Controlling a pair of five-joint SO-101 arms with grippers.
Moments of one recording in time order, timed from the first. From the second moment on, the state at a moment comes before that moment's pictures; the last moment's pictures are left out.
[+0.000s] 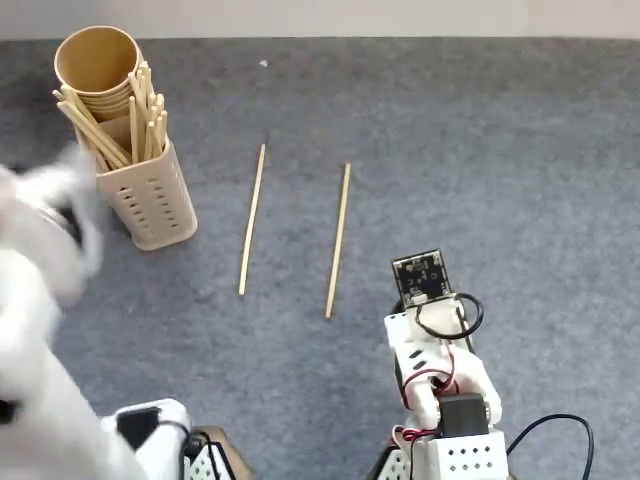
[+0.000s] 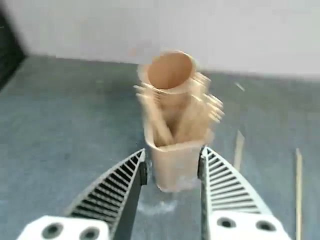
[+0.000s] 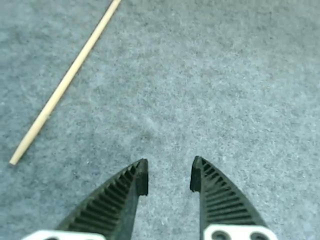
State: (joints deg) left arm -12.8 -37.0 -18.7 100.4 -0.9; right arm -9.1 -102.1 94.5 53.5 18.3
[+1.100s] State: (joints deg) left arm 4.9 17.0 5.8 64.6 -3.8; right arm -9.1 -102.1 94.5 53.5 18.3
